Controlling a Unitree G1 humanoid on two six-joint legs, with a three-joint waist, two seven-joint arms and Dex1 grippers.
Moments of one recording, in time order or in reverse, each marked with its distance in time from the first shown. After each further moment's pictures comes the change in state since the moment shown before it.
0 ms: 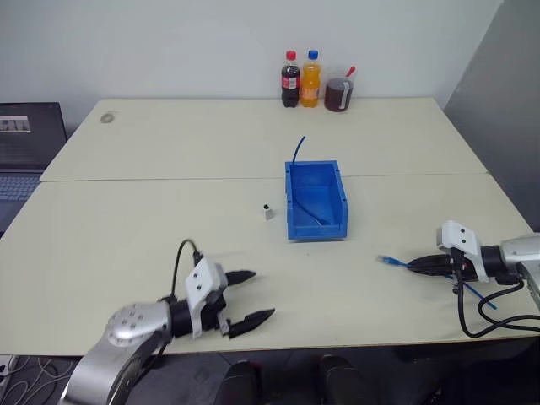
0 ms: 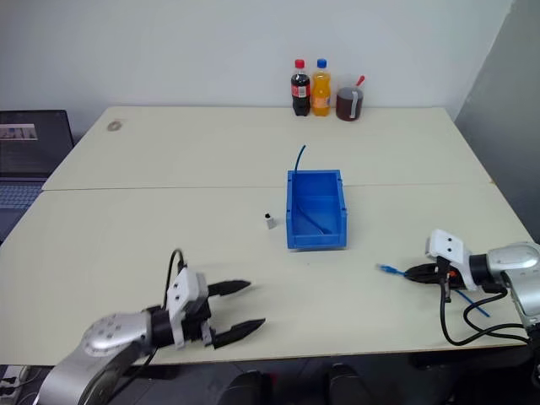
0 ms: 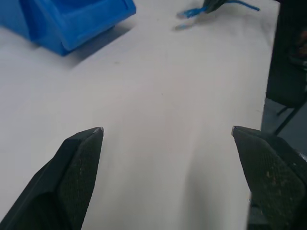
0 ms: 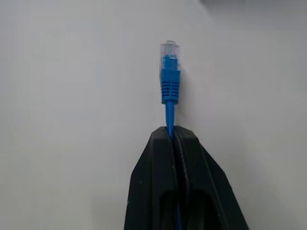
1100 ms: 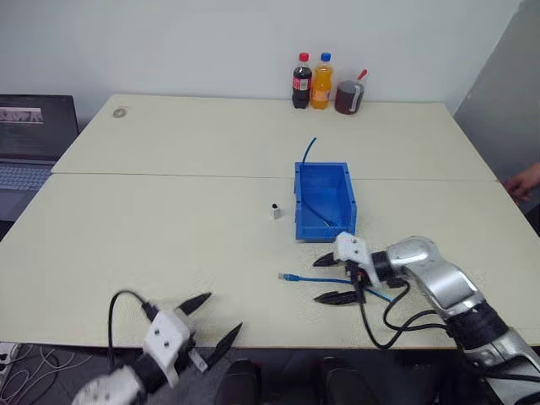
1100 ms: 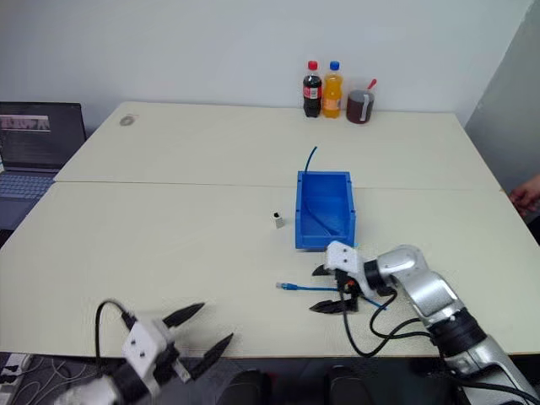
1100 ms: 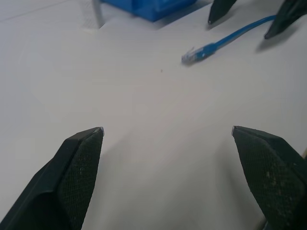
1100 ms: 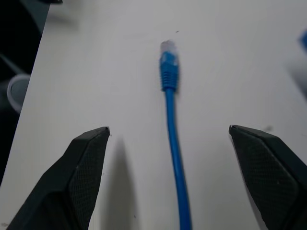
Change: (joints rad) left arm -0.041 0.038 0.025 0.194 0.105 -0.336 0.032; right arm -0.081 0.303 0.172 -0.196 0.021 0.302 -0.201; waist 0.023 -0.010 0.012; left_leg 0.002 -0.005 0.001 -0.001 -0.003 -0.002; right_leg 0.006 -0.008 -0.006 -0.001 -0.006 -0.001
